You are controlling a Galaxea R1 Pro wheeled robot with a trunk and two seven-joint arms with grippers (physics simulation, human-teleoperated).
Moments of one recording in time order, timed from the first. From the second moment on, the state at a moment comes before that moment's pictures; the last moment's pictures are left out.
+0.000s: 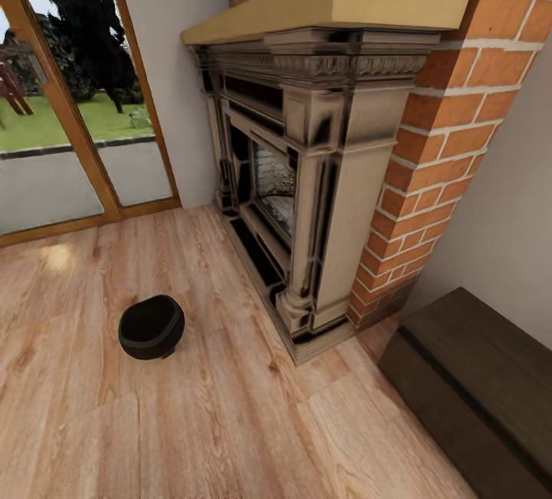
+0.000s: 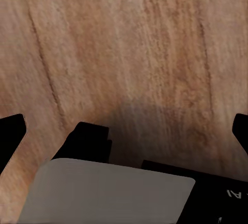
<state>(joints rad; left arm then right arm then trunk) -0.39 -0.08 -1.14 -0.02 1.32 -0.11 0.17 -0.36 0.11 0.20 0.06 -0.05 -0.46 -0.18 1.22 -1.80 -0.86</state>
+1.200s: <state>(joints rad) -0.39 -0.06 -1.14 0.02 1.32 -0.11 0.17 -0.36 0.10 0.20 0.06 -0.05 -0.41 -0.18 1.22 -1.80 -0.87</state>
